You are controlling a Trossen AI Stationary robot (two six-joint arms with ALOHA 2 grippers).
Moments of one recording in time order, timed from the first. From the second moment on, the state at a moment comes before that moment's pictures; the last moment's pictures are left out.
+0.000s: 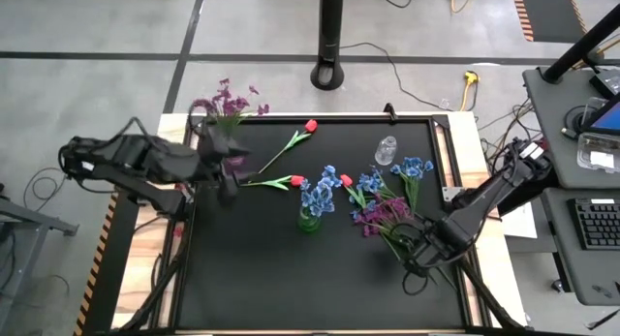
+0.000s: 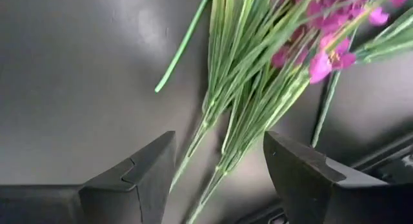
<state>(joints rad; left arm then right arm) -0.28 1.09 1.45 -0.90 -0.55 -0.45 0.70 1.37 0.99 -1.18 0.08 1.22</state>
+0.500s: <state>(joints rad) -0.56 1.31 1.44 -1.00 -0.61 -0.69 0.81 1.39 0.98 -1.11 0.16 1.38</state>
